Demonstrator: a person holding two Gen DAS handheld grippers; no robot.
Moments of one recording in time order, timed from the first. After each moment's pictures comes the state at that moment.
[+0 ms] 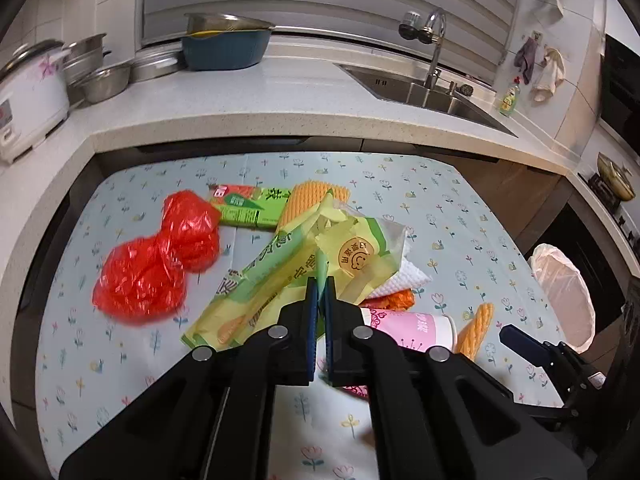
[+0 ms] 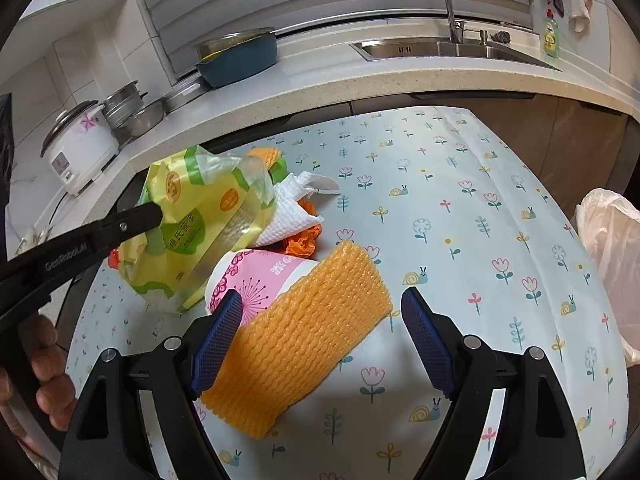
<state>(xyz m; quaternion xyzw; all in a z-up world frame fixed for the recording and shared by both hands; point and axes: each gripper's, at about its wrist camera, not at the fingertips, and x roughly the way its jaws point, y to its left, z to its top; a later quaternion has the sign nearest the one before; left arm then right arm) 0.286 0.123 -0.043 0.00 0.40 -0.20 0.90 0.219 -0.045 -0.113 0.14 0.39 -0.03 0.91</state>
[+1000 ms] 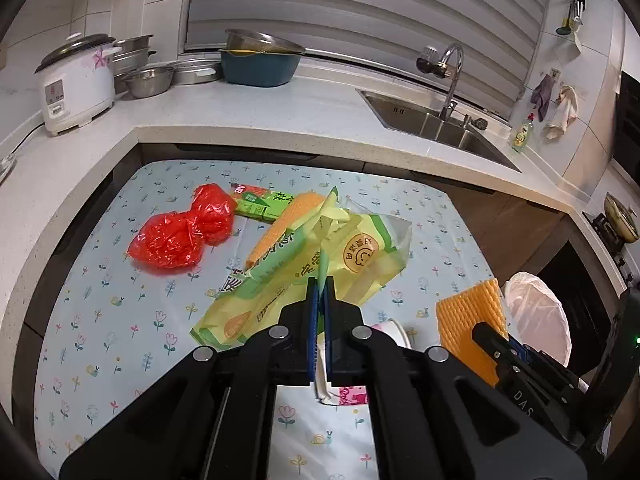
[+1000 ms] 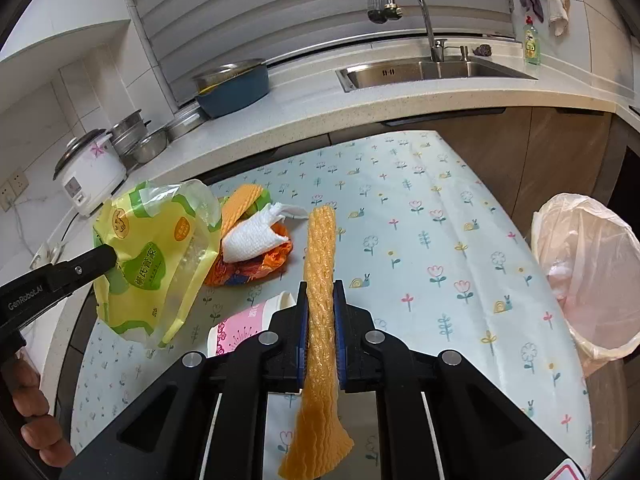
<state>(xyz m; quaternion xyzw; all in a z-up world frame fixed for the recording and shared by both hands) 0.217 0.111 0.006 -0.04 0.37 -0.15 0.92 0.165 -0.093 -0.071 0.16 0.35 -0.03 0.92</state>
